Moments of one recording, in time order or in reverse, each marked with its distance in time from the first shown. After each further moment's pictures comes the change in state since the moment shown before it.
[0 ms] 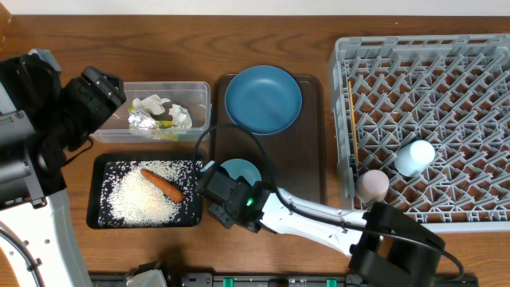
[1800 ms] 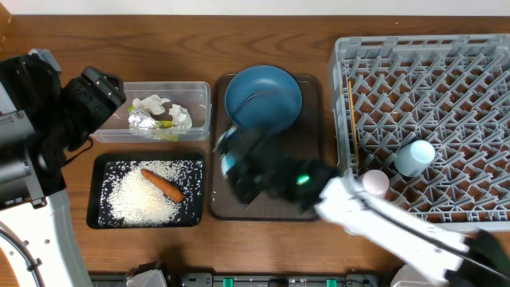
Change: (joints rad) left arm 0.000 0.000 0.000 0.000 0.000 0.000; right arm -0.223 -0.335 0.006 -0.069 -0.285 -0.056
